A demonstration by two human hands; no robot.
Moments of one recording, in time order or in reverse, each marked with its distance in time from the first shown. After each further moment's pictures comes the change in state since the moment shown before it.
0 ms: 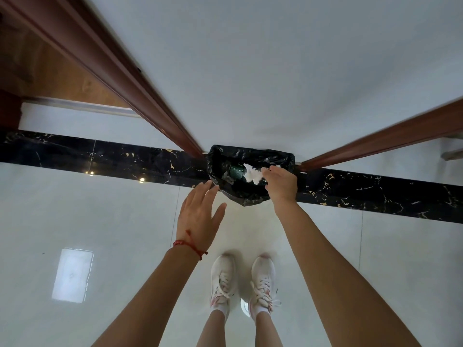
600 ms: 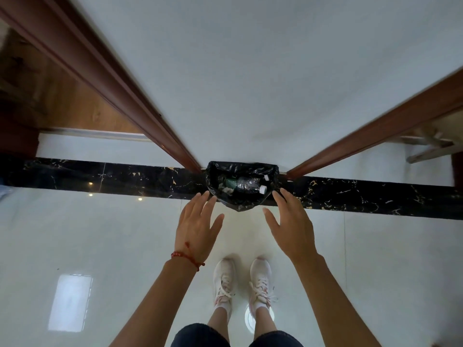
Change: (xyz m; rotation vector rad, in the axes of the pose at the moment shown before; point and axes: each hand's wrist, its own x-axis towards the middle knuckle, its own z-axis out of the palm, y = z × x) left_hand -0.043 0.037 -0.073 0.044 -0.007 0.078; right_hand -0.129 -0.006 -0.098 -0.838 0.028 -0.726
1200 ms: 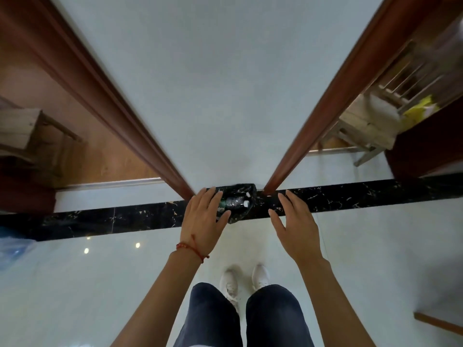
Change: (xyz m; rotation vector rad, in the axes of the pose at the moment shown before) left_hand -0.060 0.098 -0.159 0.082 0.095 0.296; right_hand -0.112 -0.061 -0.166 0.021 0.248 0.103
